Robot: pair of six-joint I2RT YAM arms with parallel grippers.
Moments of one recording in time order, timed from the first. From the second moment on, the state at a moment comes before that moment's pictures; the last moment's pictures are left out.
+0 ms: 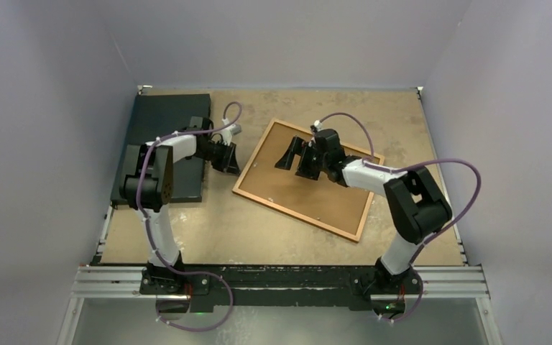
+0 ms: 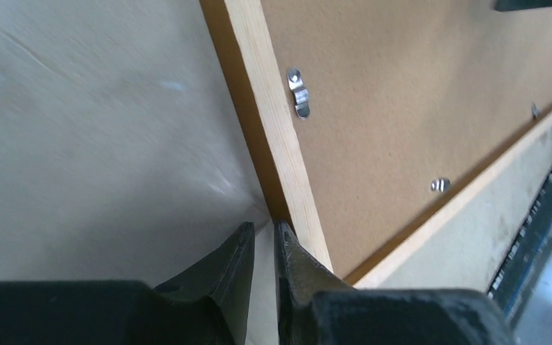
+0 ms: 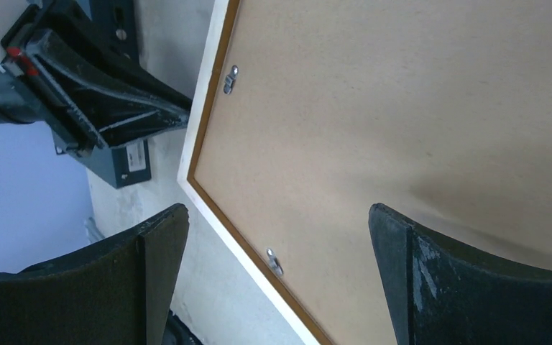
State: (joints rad) left arm -0.12 2.02 1.28 -0.46 0.76 0.28; right arm 0.48 1.68 0.95 0.08 -0.29 0.79
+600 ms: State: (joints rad) left arm -0.16 1.82 1.10 -0.47 0.78 0.24; right arm 0.62 1.91 1.02 0.28 -0.43 0.90
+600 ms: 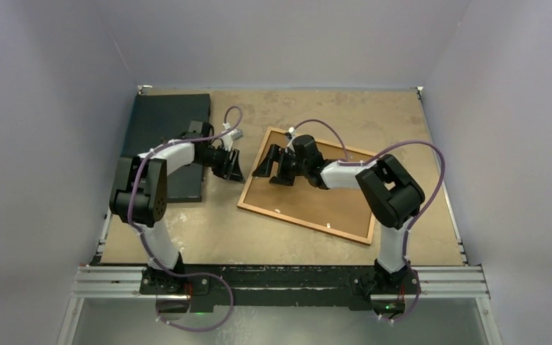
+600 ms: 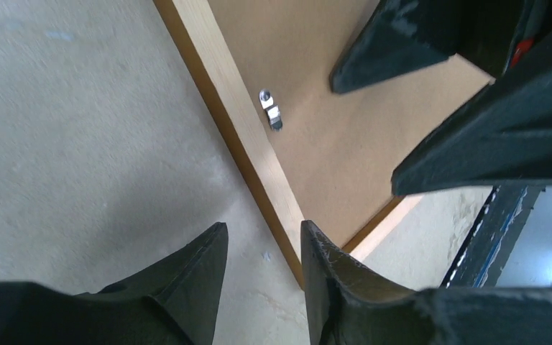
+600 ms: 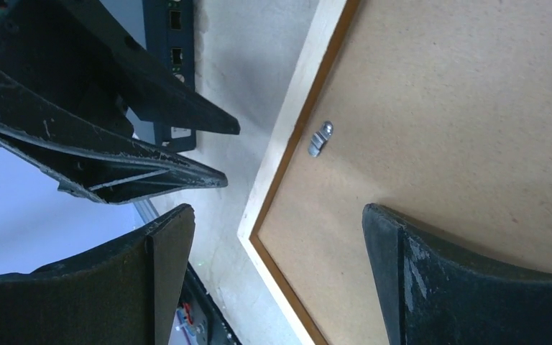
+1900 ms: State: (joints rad) left arm -0.17 1.94 1.11 -0.36 0.89 0.16; right arm 0.63 2.05 1.09 0.46 -0.45 1.05
